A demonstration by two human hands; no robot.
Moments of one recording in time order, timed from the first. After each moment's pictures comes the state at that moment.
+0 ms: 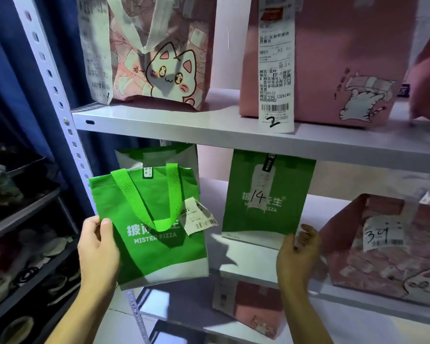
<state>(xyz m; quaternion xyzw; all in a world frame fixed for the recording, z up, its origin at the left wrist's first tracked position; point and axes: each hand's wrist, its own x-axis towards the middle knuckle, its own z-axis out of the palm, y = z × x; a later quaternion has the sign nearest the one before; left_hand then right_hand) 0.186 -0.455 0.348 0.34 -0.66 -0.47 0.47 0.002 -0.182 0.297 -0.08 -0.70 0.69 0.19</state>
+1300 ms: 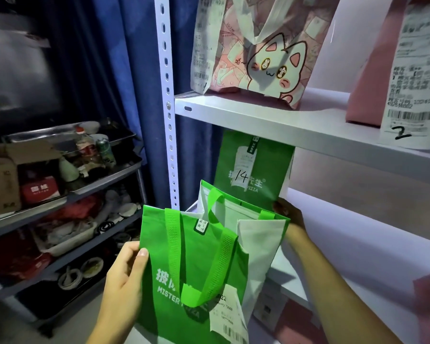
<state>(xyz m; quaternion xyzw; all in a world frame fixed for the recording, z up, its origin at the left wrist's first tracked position) 0.294 -0.424 0.323 0.34 -0.65 -0.52 0.44 -0.058 -0.339 0.302 0.17 -0.71 0.66 -0.20</state>
